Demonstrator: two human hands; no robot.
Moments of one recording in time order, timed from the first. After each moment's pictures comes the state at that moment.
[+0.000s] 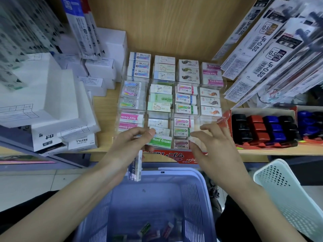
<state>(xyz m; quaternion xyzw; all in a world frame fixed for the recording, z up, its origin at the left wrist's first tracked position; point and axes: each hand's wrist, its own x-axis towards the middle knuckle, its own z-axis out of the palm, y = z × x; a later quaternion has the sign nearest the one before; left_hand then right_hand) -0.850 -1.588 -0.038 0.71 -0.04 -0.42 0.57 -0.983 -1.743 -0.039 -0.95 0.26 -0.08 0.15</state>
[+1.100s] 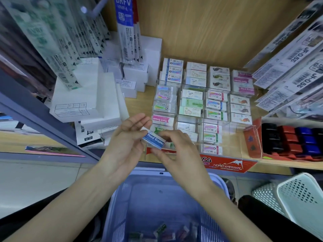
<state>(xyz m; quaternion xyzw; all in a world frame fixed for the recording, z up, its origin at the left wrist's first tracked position) -0.811 -1.543 -0.027 0.48 0.12 -0.34 0.80 -0.908 -1.641 -0.049 -0.90 0.15 -0.12 0.38</state>
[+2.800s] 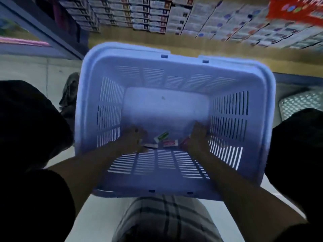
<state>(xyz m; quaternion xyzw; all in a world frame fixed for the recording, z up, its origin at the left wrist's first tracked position) -0.973 -1.415 -0.394 0.76 -0.29 -0.58 0.10 -1.131 -1.605 -0.412 -0.80 0.45 0.29 0.28</state>
